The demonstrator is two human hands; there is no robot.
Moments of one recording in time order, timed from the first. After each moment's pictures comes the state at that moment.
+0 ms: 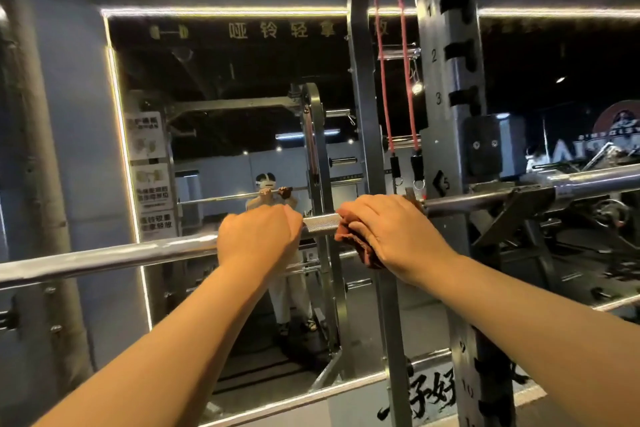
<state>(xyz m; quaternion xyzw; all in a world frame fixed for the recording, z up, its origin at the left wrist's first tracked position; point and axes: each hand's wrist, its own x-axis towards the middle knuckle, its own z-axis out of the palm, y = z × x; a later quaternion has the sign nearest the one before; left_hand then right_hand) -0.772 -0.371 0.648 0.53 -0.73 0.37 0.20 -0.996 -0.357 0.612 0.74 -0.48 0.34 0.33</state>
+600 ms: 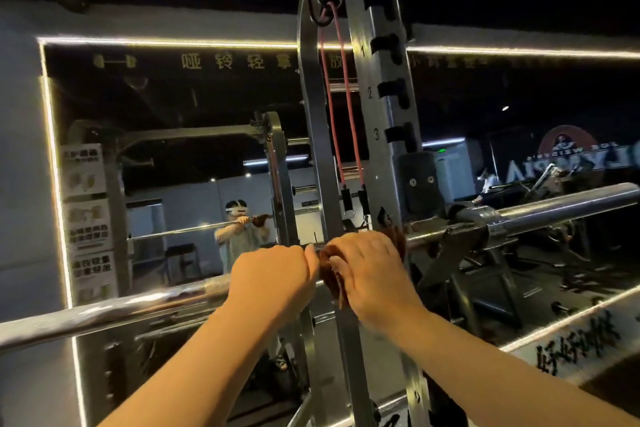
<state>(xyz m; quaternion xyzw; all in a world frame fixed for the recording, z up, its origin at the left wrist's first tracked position) -0.890 -0.373 0.654 0.42 -0.80 0.41 0.14 -1.062 -0.362 0.592 0.66 -0.53 0.43 0.32</state>
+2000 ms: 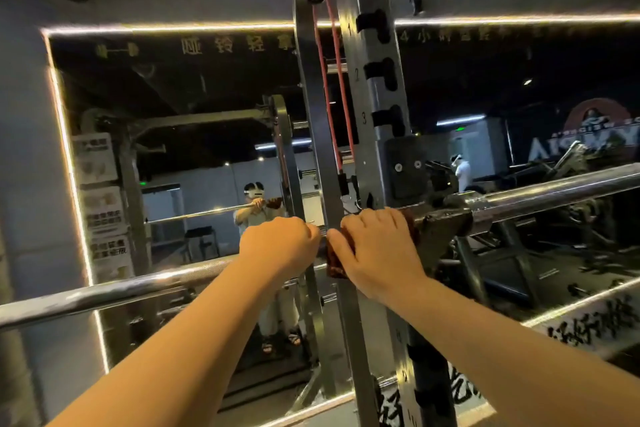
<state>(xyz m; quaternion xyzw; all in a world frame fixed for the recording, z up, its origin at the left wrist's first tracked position) -0.942 -0.378 0.675 0.51 -0.80 0.26 0.17 -1.100 -0.351 0.612 0.62 -0.63 0.36 0.31</state>
